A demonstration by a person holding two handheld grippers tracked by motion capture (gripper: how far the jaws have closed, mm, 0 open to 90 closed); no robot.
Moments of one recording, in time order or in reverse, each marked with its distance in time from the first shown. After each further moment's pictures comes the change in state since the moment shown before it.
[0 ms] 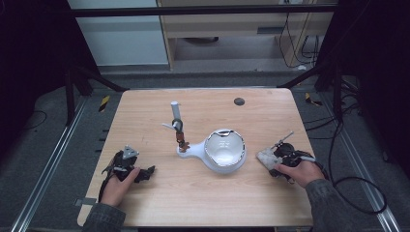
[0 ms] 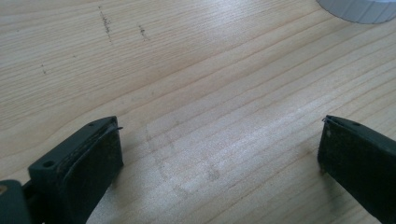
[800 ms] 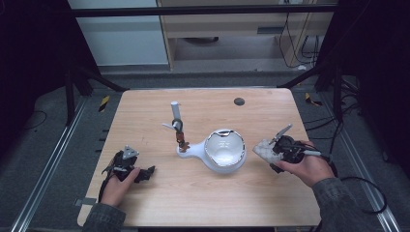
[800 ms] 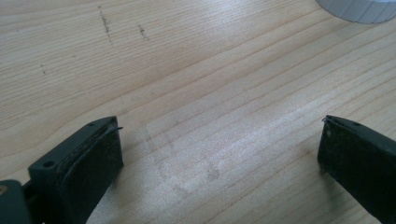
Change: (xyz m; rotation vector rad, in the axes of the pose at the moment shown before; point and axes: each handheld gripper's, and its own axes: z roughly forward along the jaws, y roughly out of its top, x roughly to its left) left arm 0.000 0.000 0.000 0.000 -0.001 0.000; right arm 0.029 0.017 -0.071 -0.064 -0.090 -0.197
